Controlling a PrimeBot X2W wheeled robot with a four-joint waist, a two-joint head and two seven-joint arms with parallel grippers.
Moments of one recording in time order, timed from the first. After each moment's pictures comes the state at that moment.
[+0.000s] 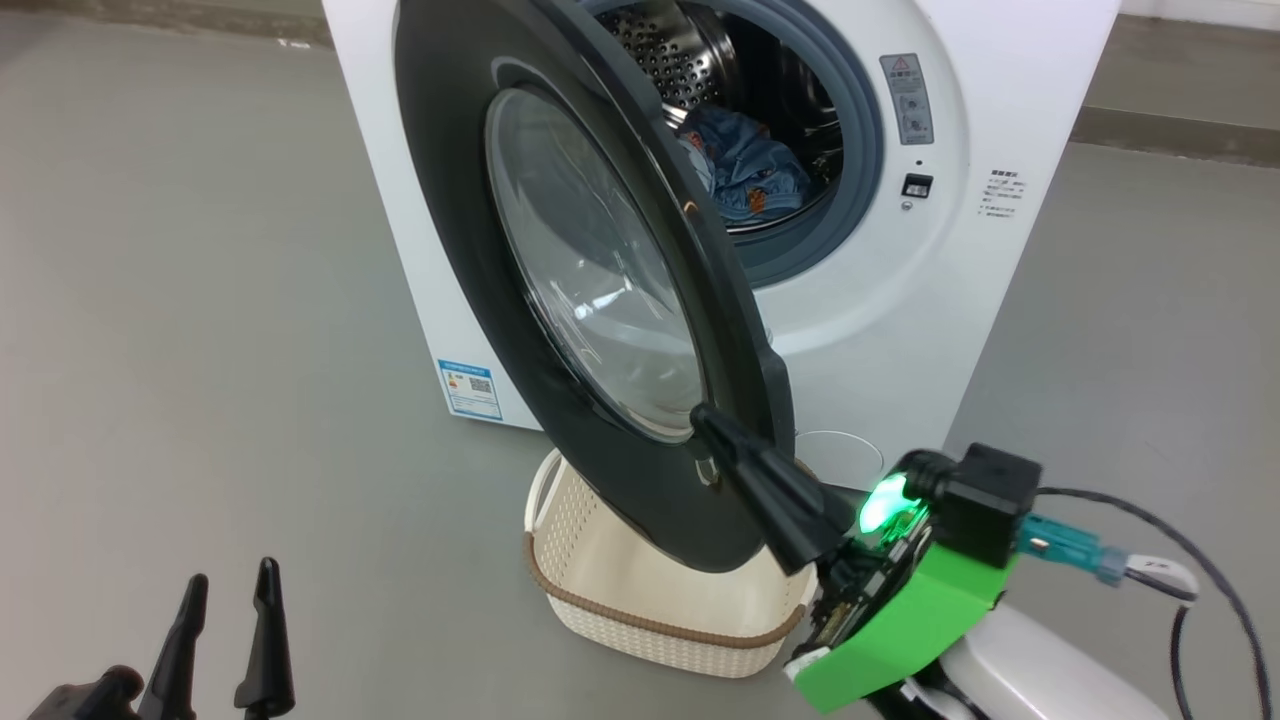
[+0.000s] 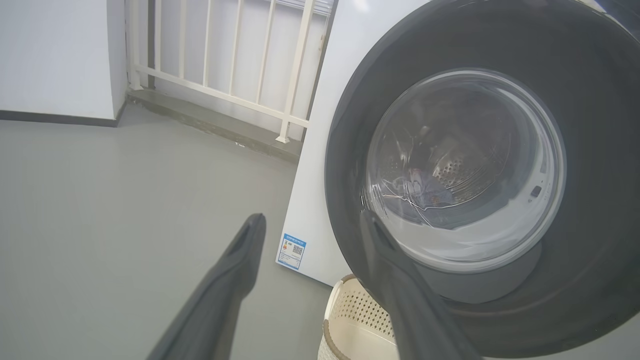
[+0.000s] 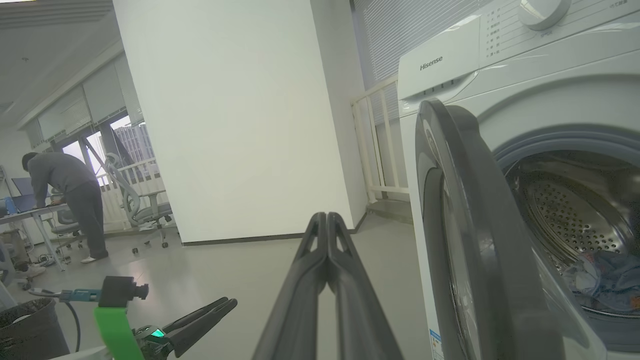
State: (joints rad) left arm -0.03 0.19 -0.03 0.31 -0.53 -0.13 -0.25; right arm -0.39 -0.26 0.70 -0.02 0.73 0.12 -0.25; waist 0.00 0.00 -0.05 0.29
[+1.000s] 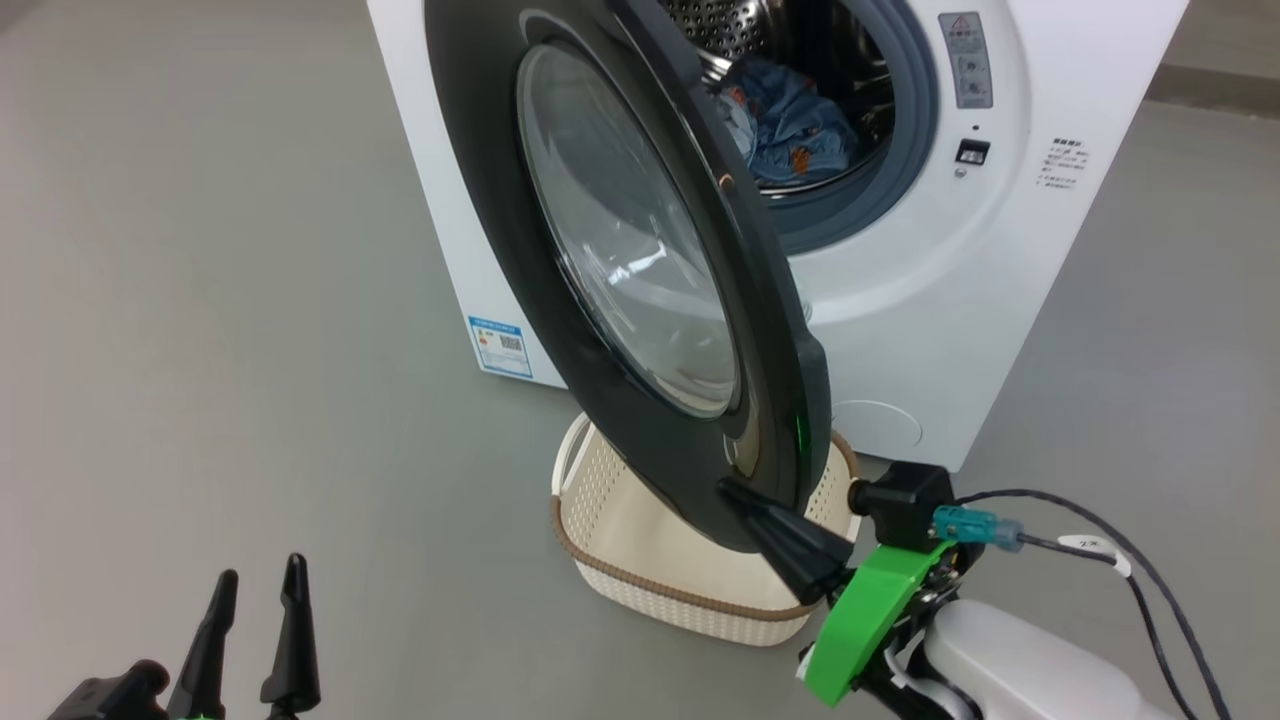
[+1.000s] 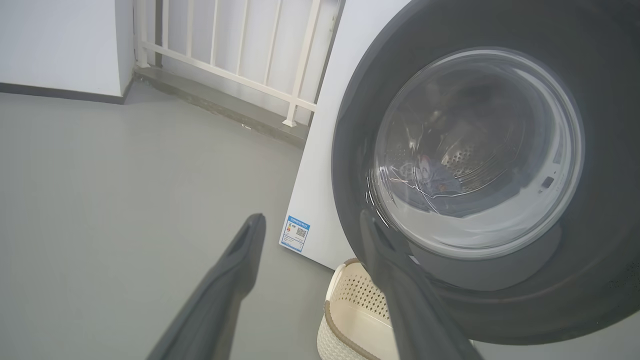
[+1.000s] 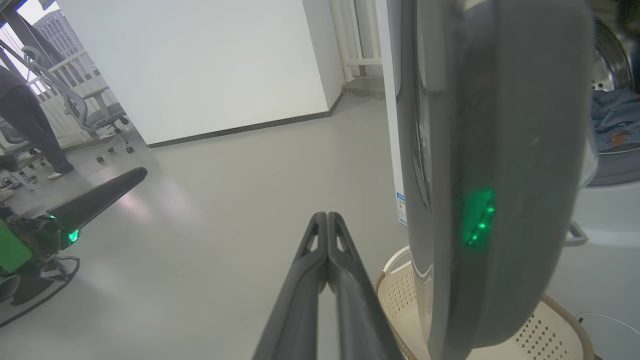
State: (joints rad) left arm -0.04 0.17 -0.06 0.31 -0.57 -0.13 -0.25; right arm -0.52 -0.28 0.96 0.41 0.86 0.12 -0.25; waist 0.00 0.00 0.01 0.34
